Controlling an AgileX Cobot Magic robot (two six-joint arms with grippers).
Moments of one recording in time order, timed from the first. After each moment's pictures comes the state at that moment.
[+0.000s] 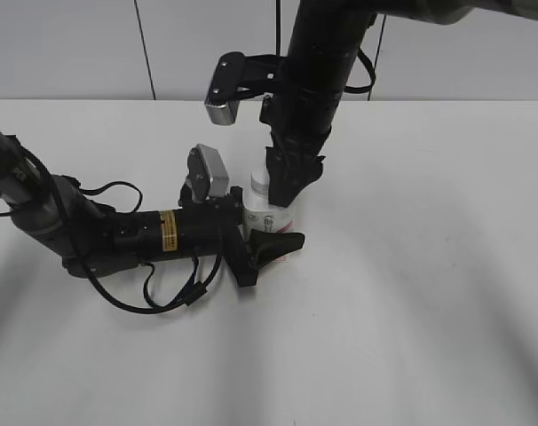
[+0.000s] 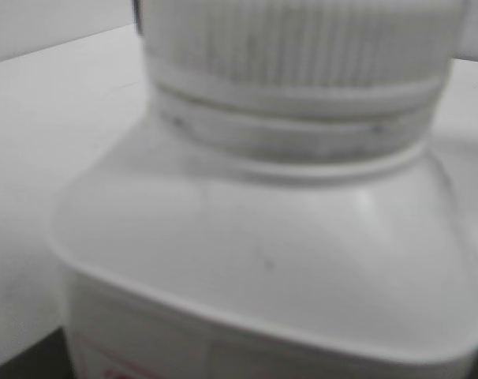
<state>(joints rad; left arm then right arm) -0.37 2.42 -1.12 1.07 -1.17 -0.37 0.58 2.18 -1.87 0.22 1.21 -1.05</state>
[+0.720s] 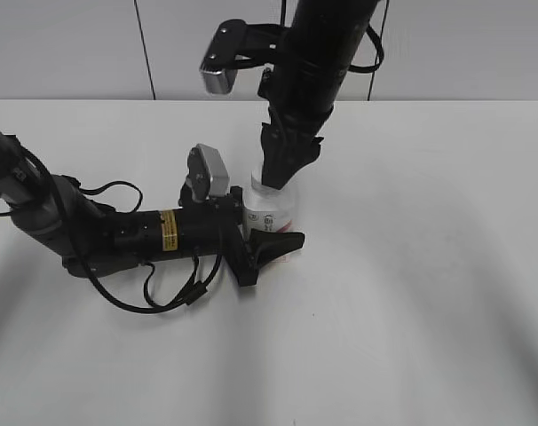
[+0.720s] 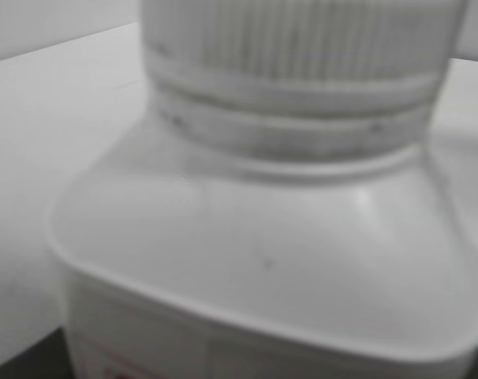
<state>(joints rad) -0.37 2.42 -1.12 1.06 -1.17 -0.38 0.58 2.13 -1.88 0.25 1.21 -1.01</state>
